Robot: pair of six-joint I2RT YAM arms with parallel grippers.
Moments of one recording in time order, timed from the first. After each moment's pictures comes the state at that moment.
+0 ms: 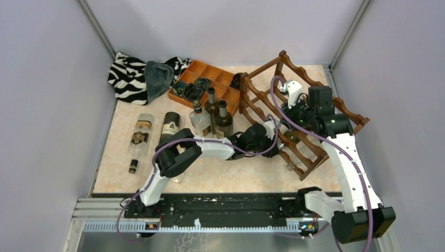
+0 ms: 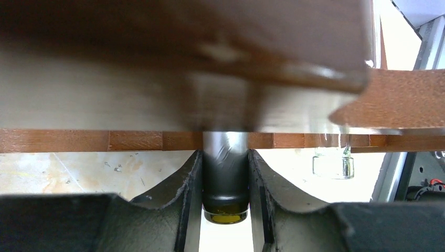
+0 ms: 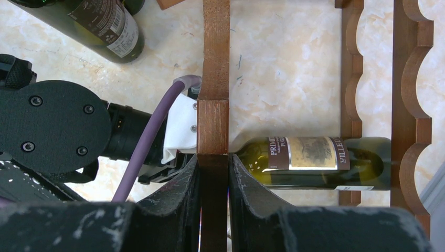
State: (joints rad) left arm -1.10 2.17 1.34 0.37 0.11 -0.40; right arm 0.15 1.05 1.16 -0.86 -0.36 -0.36
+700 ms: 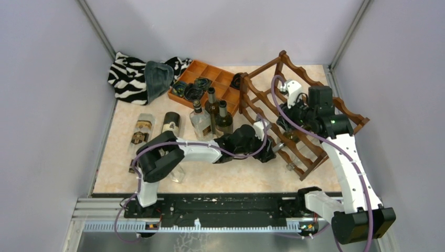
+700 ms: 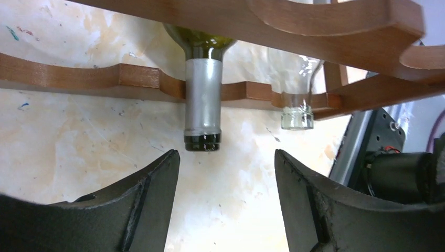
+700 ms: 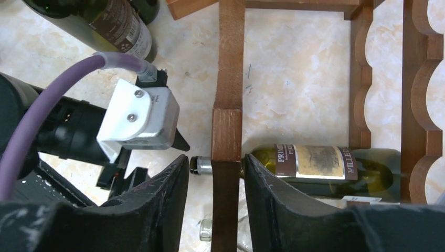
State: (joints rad) left arm -1.09 1.98 1.14 0.42 0.12 -0.45; right arm 0.15 1.04 1.16 -0.84 -0.39 -0.35
